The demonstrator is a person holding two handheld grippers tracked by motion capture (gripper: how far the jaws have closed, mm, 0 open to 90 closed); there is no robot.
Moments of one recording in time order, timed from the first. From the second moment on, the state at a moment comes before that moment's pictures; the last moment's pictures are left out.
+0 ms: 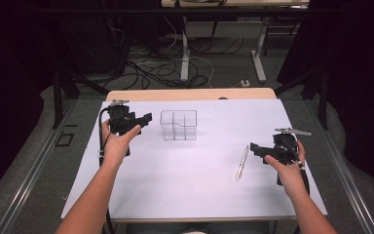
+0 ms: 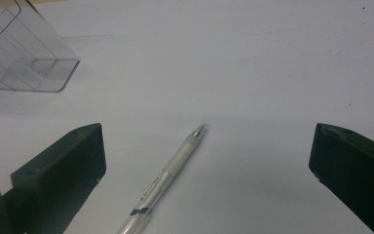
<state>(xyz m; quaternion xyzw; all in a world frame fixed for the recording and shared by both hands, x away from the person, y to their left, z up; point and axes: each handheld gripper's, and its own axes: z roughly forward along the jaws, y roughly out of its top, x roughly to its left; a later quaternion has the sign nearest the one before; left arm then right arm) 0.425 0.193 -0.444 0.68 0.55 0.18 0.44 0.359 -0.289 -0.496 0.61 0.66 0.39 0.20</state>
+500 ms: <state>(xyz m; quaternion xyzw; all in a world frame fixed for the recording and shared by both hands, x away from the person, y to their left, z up) 0.412 0.220 -0.460 0.66 0.57 0.20 0.45 0.370 -0.282 -0.477 0.64 0.64 0.37 0.18</state>
